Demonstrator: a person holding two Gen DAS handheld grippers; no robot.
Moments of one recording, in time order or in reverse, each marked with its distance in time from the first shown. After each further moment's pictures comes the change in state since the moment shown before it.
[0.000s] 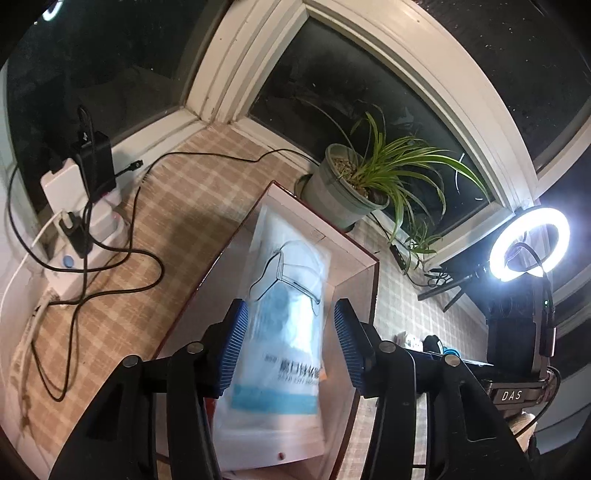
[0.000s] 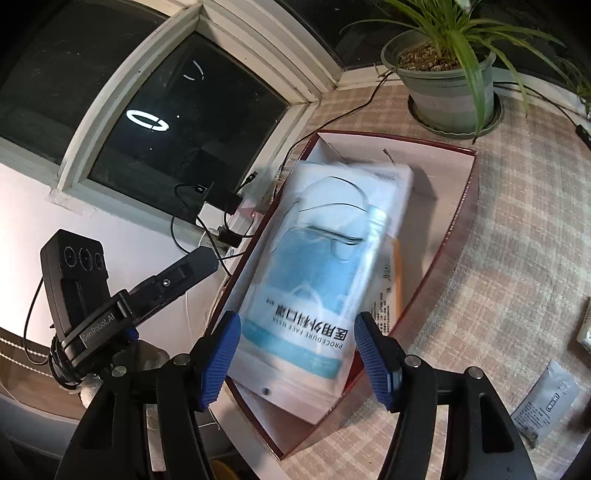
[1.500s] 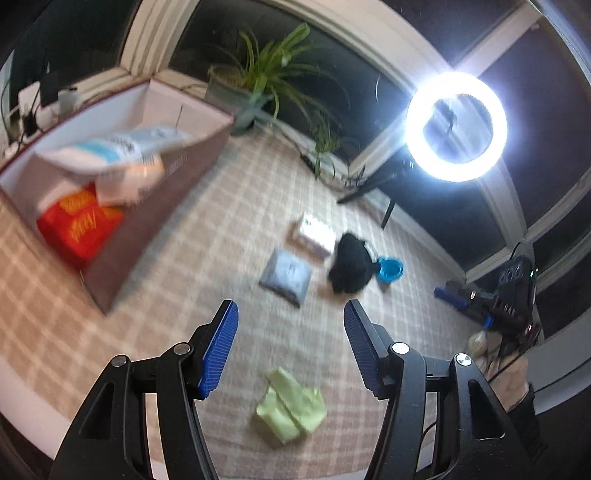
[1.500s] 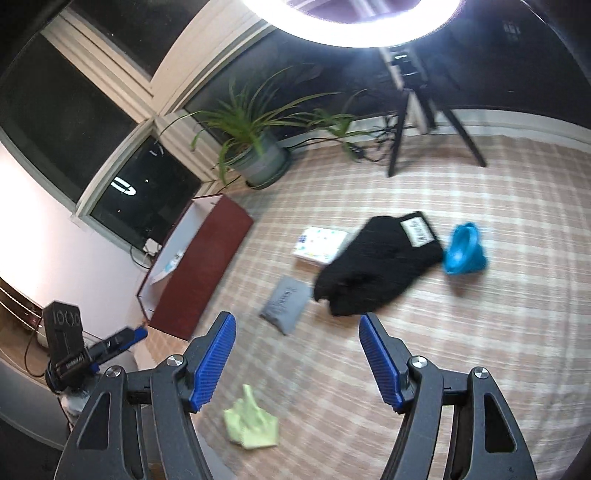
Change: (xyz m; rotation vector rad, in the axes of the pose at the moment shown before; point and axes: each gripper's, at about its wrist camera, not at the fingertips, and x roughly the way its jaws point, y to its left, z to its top) left arm -0.004 -0.153 -0.210 0.089 0.053 -0.087; right arm -0.276 -0.225 -0.190 0.044 -0.314 -0.174
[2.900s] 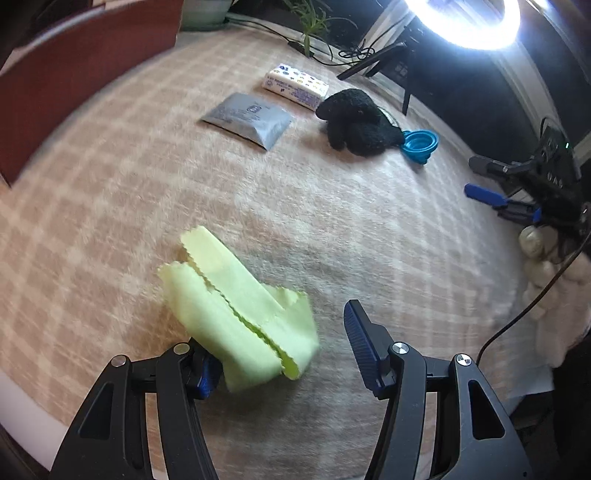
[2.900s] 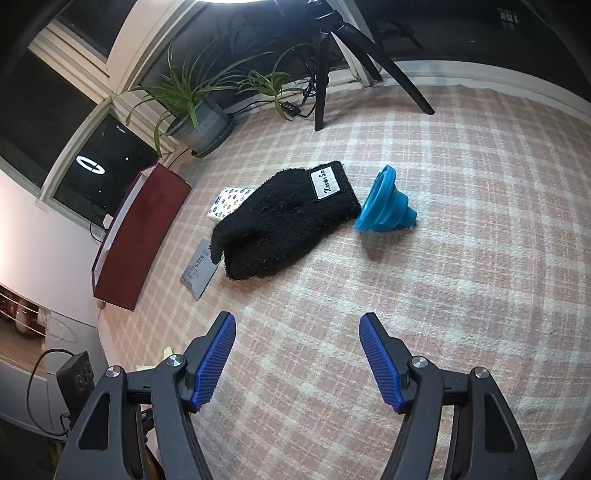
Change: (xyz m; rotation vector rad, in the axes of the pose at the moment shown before) left arm 0.111 -0.063 -0.127 0.091 0.185 0.173; right arm 0.024 -0.094 -0.017 0.010 0.129 -0.070
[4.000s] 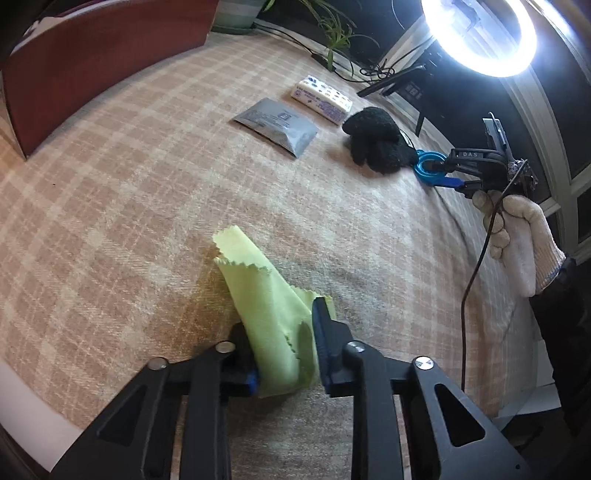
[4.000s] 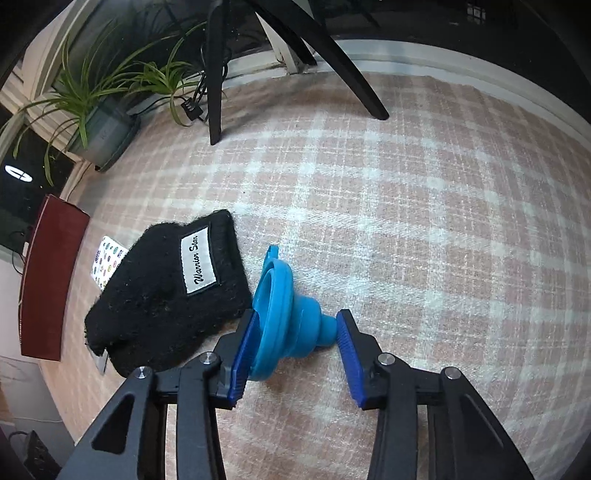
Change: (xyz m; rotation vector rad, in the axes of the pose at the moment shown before) left arm -0.007 0.021 -0.006 -0.099 -0.049 -0.027; right arm 0.072 -0.053 0.089 0.060 0.084 -0.258
